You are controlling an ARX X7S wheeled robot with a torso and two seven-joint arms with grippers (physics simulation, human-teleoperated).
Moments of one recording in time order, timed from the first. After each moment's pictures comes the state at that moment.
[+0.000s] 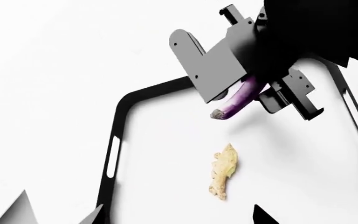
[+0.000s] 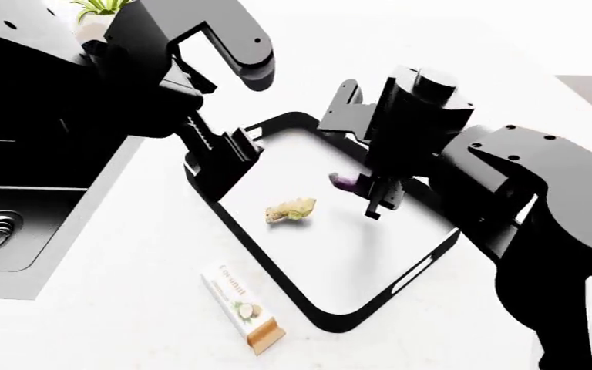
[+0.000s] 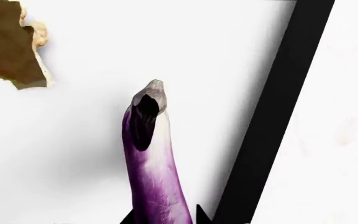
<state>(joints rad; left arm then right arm) -1.86 -0.57 0.98 0.04 -1.29 -1.44 0.08 1.68 0.03 -1.66 1.02 0.38 0.91 -0.98</state>
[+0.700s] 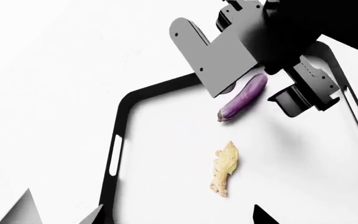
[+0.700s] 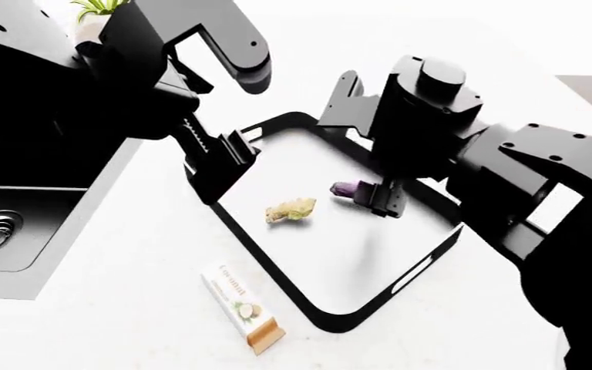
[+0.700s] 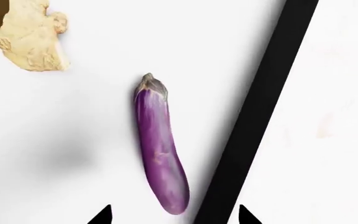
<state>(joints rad) -1.88 -0.59 1.01 0.06 -1.33 -1.43 0.06 1.69 0.12 -1.54 0.77 0.19 1.06 -1.06</state>
